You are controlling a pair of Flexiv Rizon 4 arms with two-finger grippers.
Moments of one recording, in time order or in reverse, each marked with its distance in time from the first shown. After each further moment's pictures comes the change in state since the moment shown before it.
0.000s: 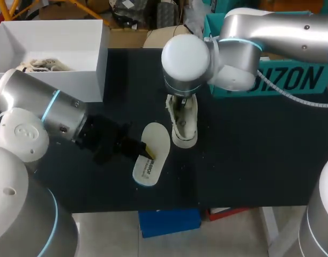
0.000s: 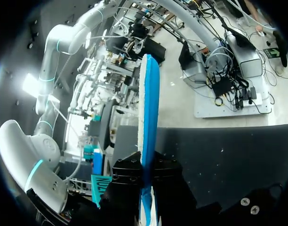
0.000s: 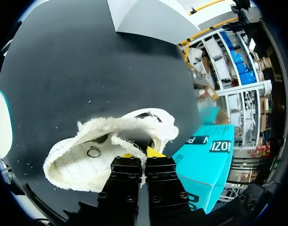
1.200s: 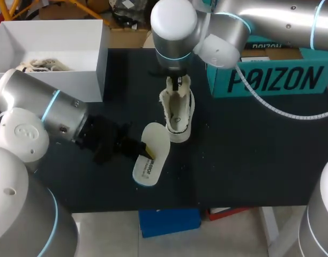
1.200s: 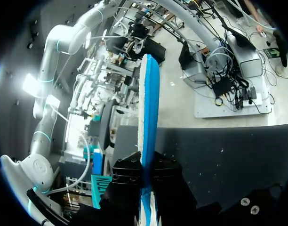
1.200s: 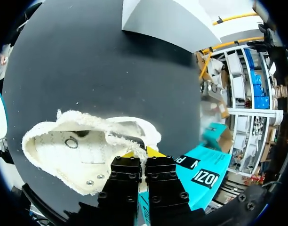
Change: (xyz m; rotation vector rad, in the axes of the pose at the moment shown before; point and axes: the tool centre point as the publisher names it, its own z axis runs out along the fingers) left arm 0.000 0.000 0.000 0.000 0.000 0.000; right arm -0.045 0.031 0.015 0.030 0.095 -0.231
